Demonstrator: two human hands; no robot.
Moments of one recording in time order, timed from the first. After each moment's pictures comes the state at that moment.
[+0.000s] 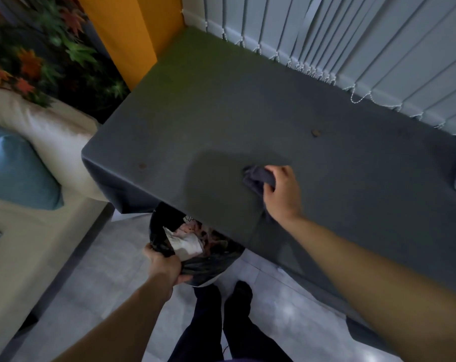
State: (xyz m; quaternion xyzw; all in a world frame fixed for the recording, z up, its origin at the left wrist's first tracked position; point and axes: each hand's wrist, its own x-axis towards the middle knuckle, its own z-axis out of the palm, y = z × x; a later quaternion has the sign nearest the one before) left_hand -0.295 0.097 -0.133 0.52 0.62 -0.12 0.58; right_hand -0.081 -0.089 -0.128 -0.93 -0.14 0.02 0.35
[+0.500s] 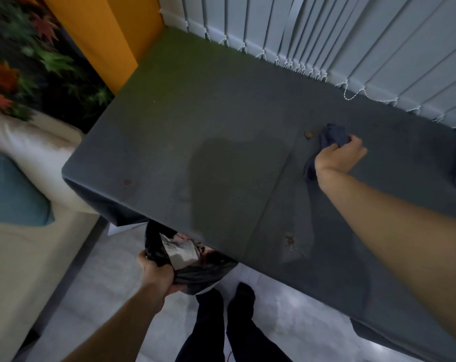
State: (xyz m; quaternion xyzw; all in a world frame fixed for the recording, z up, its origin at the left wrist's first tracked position) left_hand -0.274 0.109 -0.147 0.53 0.60 -0.13 0.58; right_hand 0.058 -0.148 -0.124 -0.85 0.26 -0.13 0.43
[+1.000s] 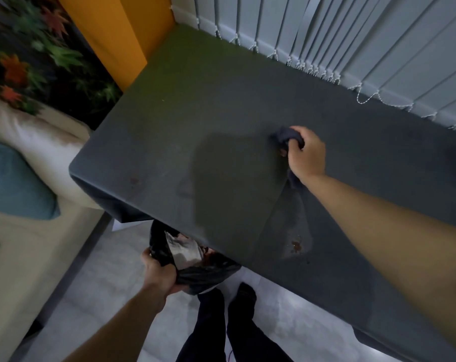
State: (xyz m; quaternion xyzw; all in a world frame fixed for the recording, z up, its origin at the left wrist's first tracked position) left_hand -0.271 0.115 -0.147 0.52 0.60 -0.12 0.60; right_hand 0.052 -0.092 -0.130 -0.91 -0.07 -0.03 0.41
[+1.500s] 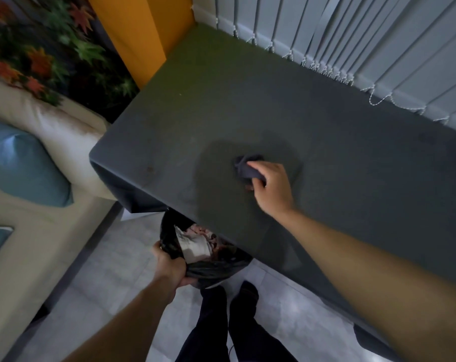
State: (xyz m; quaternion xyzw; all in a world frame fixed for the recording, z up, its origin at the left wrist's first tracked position) left_hand -0.285 0.108 -0.135 0.52 0.59 -0.13 0.60; right_hand -0.056 -0.045 -0.145 -0.90 -0.26 0.01 0.36
